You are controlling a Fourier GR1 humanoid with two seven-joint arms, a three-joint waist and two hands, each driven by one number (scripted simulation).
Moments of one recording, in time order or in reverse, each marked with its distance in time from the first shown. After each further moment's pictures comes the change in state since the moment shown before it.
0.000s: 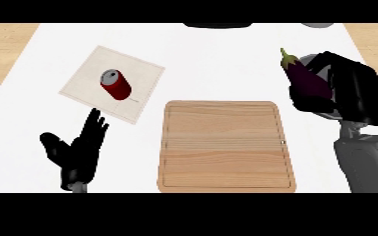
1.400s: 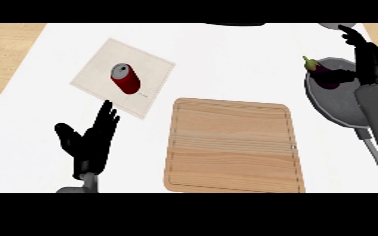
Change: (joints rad) left arm -0.064 -0.028 -0.028 0.025 -0.022 -0.017 0.006; right arm -0.515 -0.163 -0.400 1.237 -0.206 -0.197 -0.664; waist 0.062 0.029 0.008
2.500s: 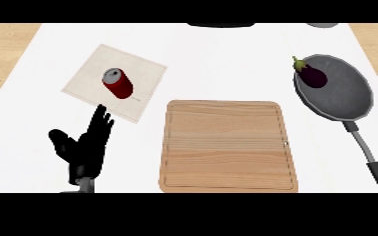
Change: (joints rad) left arm 0.029 -0.003 0.030 0.012 -0.003 0.008 -0.037; right arm 0.139 -0.257 -0.287 0.135 -0.387 0.799 -0.308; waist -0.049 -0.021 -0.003
